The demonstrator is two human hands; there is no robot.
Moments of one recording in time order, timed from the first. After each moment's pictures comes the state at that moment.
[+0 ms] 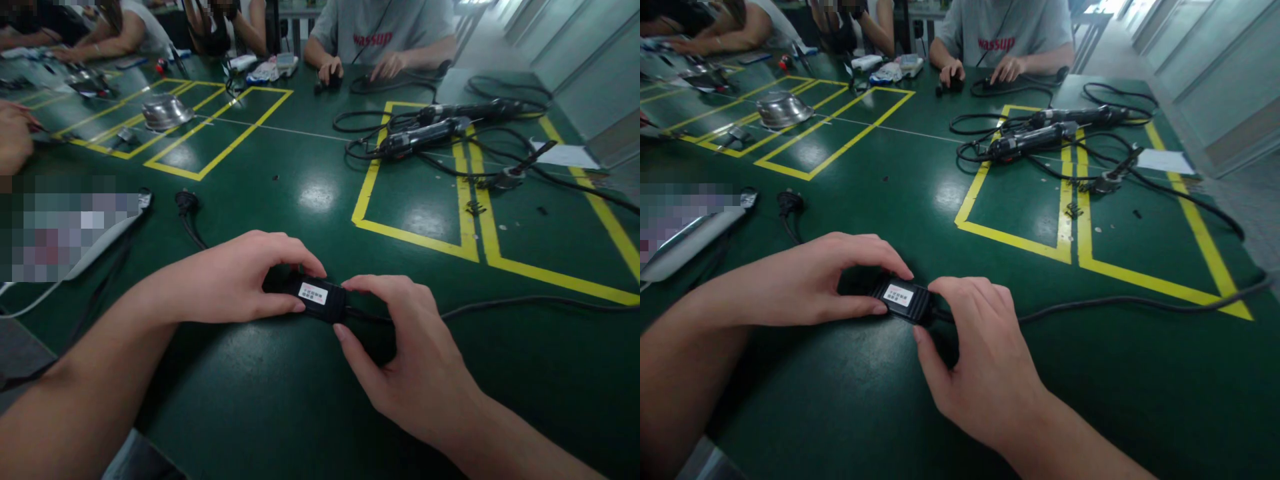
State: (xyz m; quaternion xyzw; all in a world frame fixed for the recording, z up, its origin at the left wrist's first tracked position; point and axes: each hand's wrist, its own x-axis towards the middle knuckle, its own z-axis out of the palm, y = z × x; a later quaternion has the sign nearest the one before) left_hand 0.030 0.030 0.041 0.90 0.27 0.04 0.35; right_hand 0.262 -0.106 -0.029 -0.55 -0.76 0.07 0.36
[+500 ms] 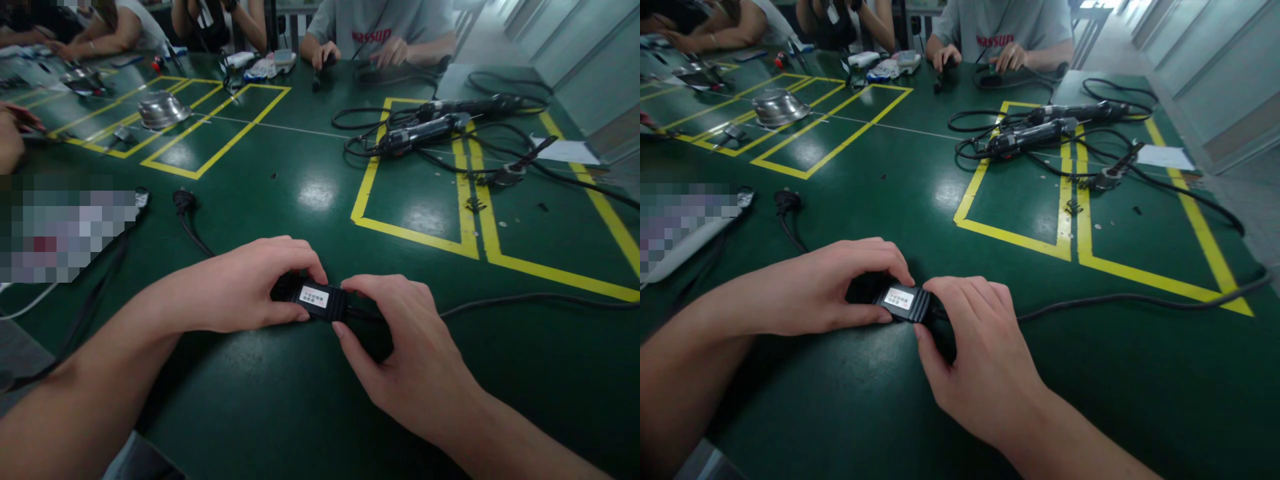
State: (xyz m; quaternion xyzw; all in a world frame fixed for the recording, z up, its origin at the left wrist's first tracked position) left_hand 0.039 0.024 0.037 0.90 0.27 0.02 0.35; right_hand 0.261 -0.104 -0.027 -0.54 -0.77 0.07 0.33
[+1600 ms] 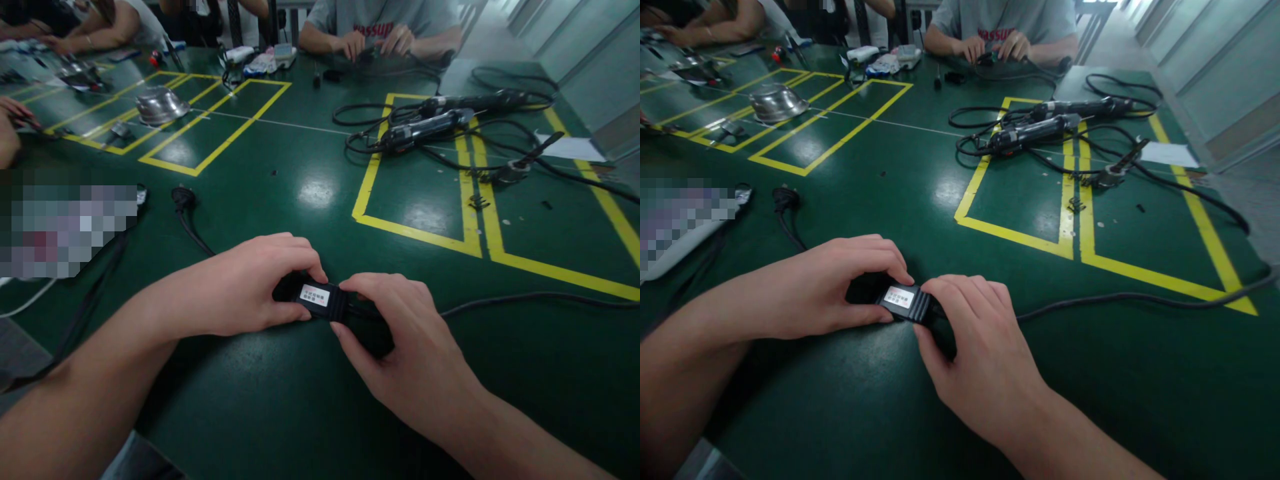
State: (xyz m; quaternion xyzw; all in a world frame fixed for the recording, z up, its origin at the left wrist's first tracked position) left_hand 0.038 0.021 0.037 0.92 0.25 0.03 0.31; right_hand 0.261 -0.103 -0.027 -0.54 -0.77 0.08 0.33
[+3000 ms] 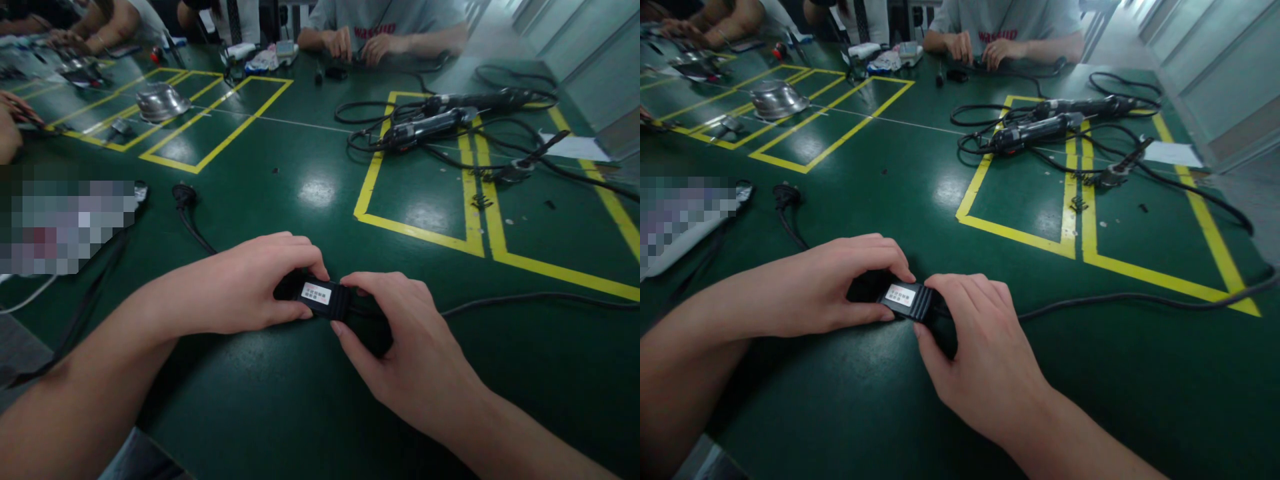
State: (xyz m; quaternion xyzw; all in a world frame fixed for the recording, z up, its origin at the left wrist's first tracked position) left_hand 0.039 0.020 0.037 0.91 0.27 0.02 0.32; right_hand 0.261 -0.103 -0.027 -0.56 -0.76 0.11 0.31
